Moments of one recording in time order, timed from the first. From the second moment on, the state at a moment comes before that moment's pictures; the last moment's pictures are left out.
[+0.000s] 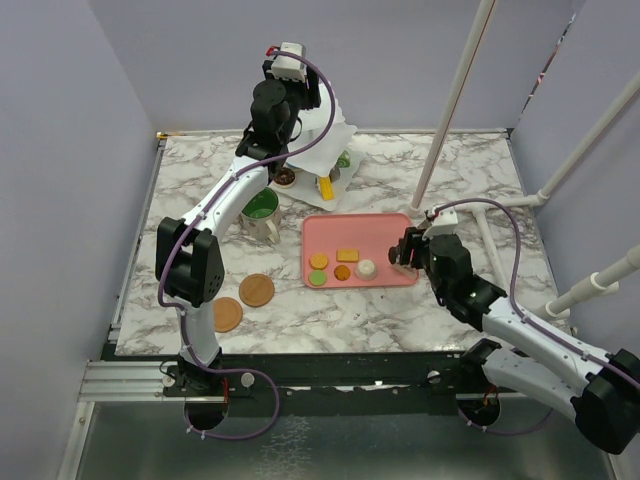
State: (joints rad) left arm -0.42 1.91 1.79 0.34 -0.16 -0.01; right arm 0.64 0.90 0.48 0.07 0.46 0.20
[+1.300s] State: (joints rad) left arm -0.39 1.88 1.79 0.30 -0.14 -0.01; right arm 0.65 1.29 0.81 0.38 0.24 0.13
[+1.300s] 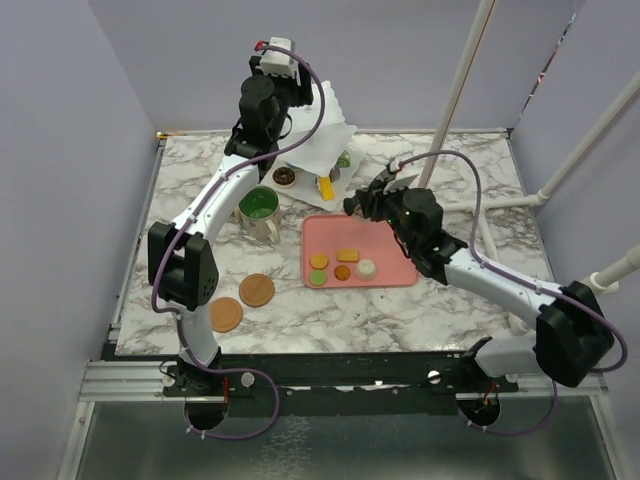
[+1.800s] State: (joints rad) left arm -0.31 1.76 1.74 0.13 -0.09 0.02; right arm 0.72 1.78 0.97 0.79 0.13 0.06
